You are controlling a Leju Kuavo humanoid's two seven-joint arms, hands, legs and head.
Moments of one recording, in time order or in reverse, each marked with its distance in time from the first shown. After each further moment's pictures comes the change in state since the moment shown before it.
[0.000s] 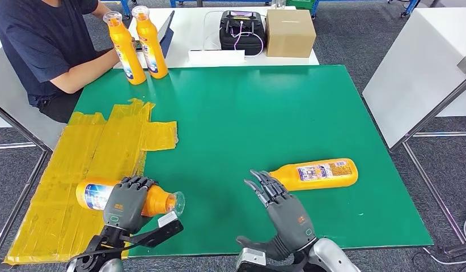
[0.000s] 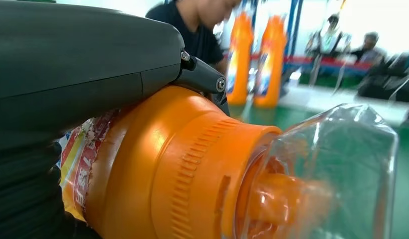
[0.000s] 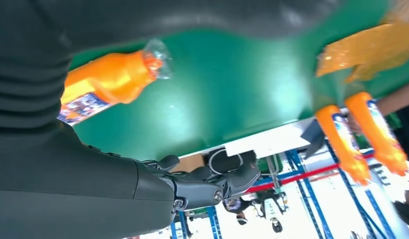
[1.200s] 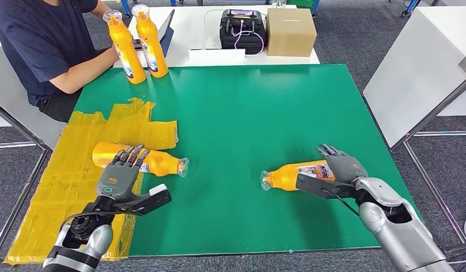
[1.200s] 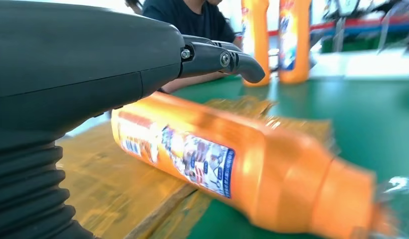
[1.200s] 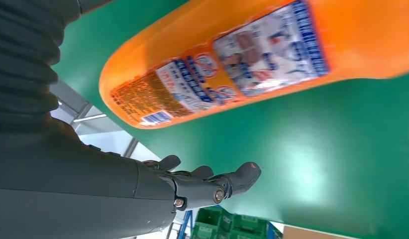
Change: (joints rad) left arm -0.217 0.155 -0.047 0.180 0.132 -0.070 0.063; right arm -0.415 -0.225 -0.137 0.559 -0.133 0.273 0.088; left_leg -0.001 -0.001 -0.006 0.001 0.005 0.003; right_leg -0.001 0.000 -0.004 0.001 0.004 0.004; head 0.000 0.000
